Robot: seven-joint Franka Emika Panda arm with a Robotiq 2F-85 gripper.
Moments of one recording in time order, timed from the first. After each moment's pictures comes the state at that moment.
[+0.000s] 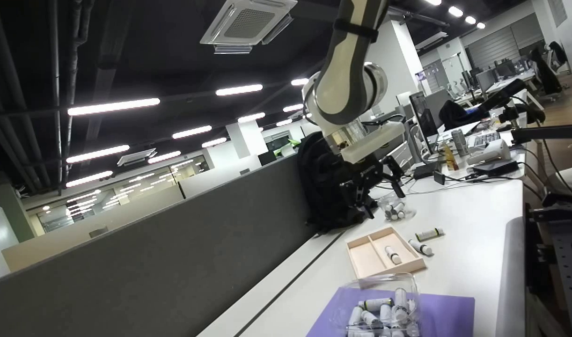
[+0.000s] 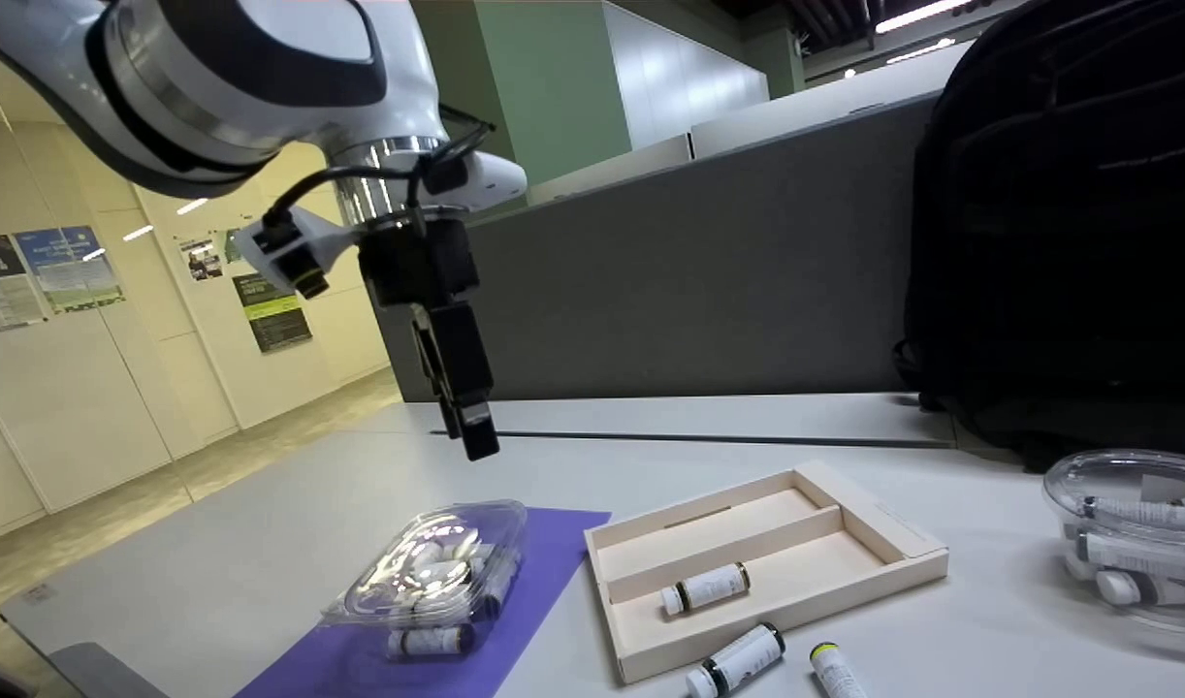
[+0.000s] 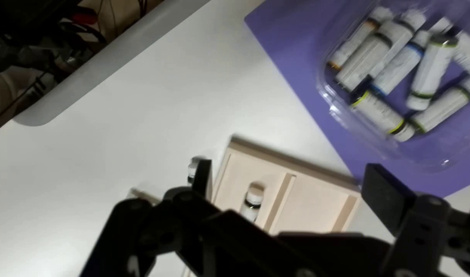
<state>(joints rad) -0.09 -0.12 0.00 -2.55 -0.13 2.34 0.60</state>
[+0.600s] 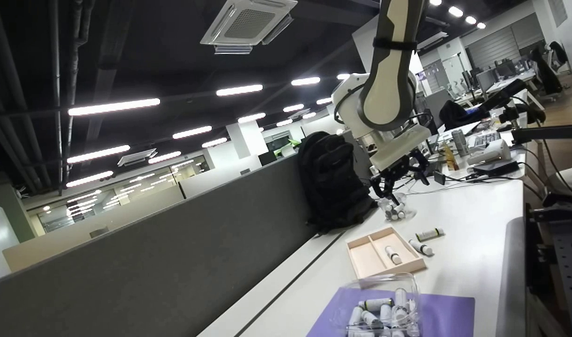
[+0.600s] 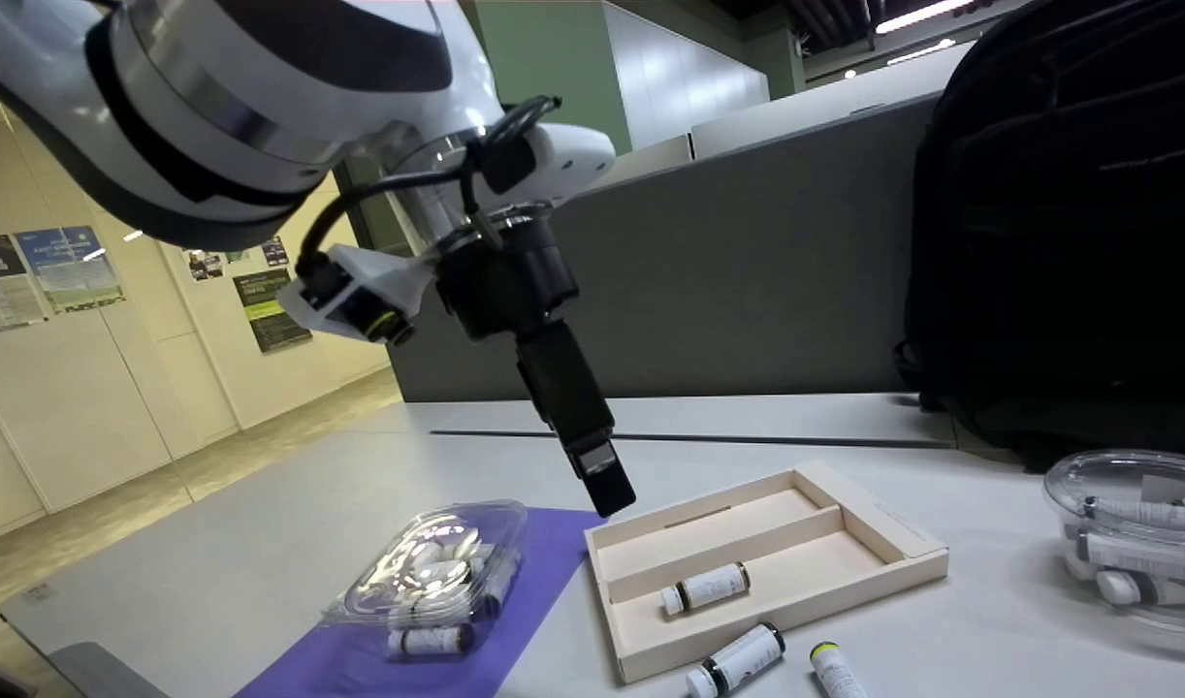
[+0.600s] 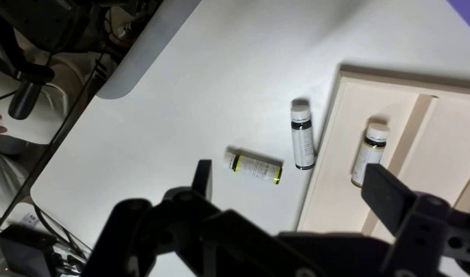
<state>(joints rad) -0.23 -0.10 -0.07 -2.62 -0.47 2.50 0.88</state>
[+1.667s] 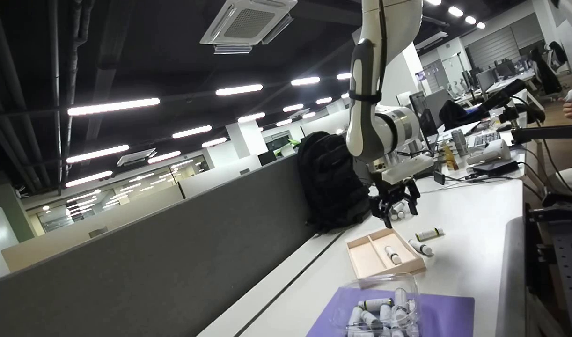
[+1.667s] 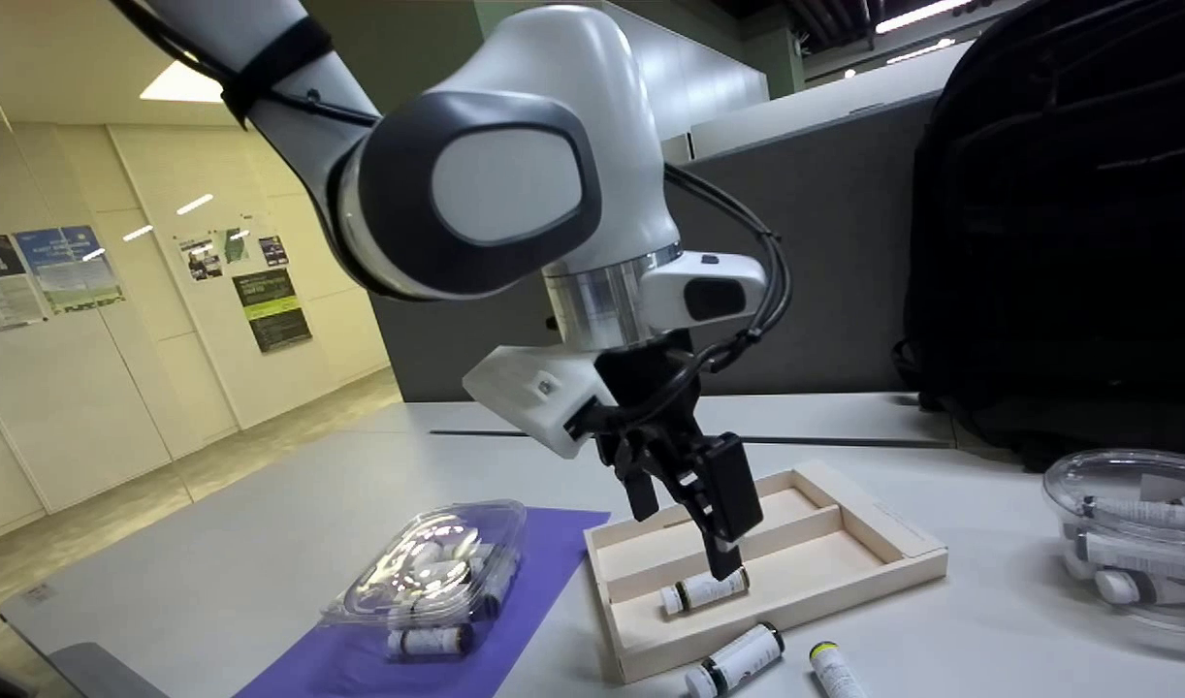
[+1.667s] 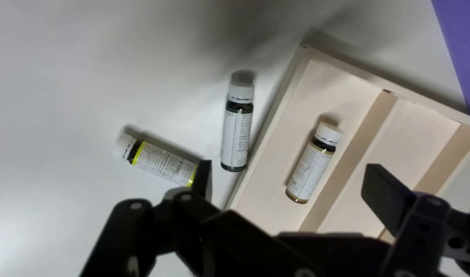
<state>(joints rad) -0.25 0.24 -0.13 -2.47 0.13 2.77 0.04</state>
